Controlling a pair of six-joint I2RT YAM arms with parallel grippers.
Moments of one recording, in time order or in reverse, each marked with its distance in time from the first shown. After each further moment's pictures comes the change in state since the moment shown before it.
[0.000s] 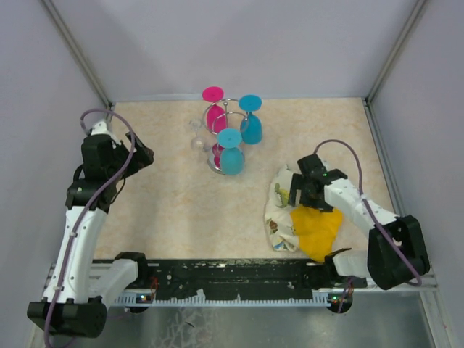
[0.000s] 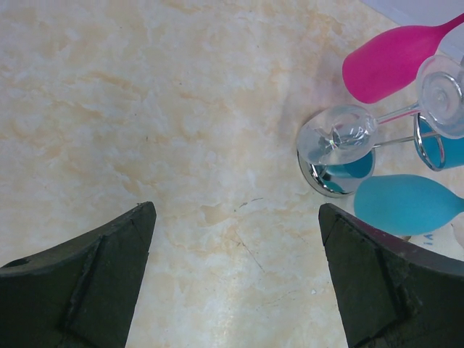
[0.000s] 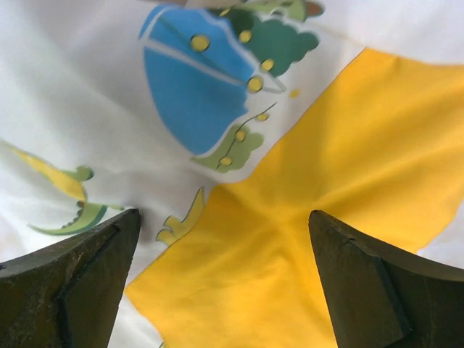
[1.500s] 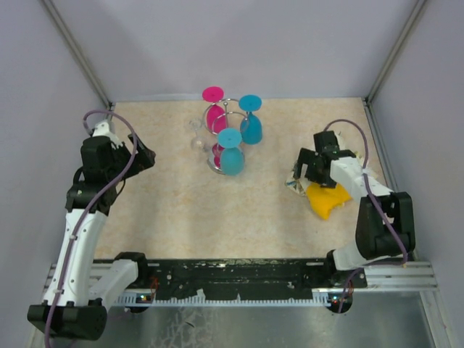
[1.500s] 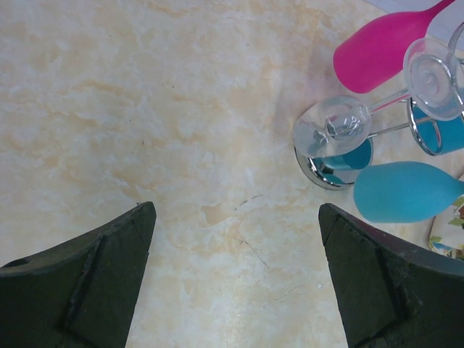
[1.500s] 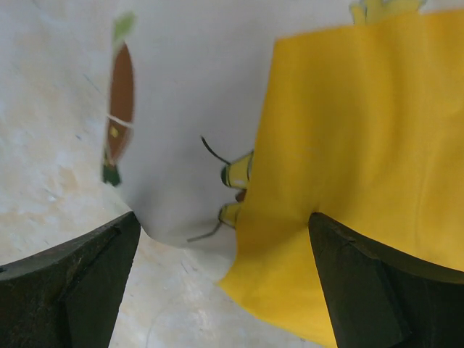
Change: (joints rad) left arm 0.000 -0.026 0.000 0.012 0.035 0.058; right arm -0.279 0.201 0.224 0.183 -0.130 -0.140
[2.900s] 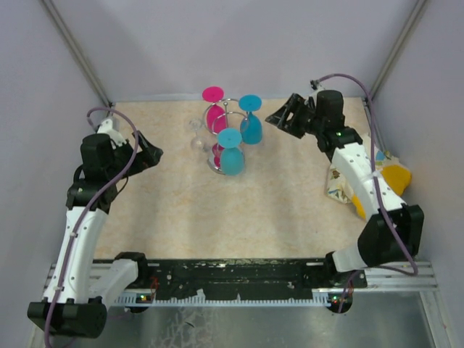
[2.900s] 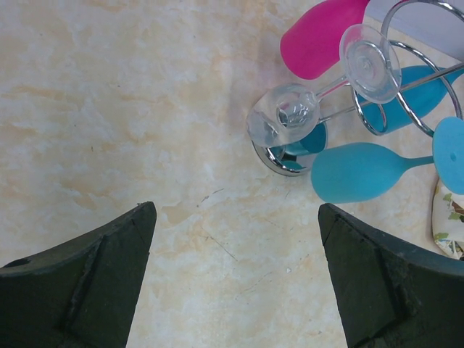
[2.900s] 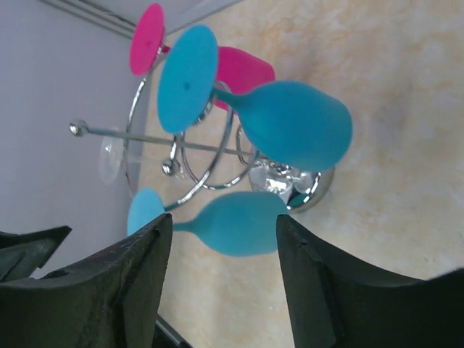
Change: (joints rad) left arm 0.000 0.018 -0.008 0.045 0.163 -0.023; right arm 0.086 -0.087 0.264 0.280 -0.443 0.275
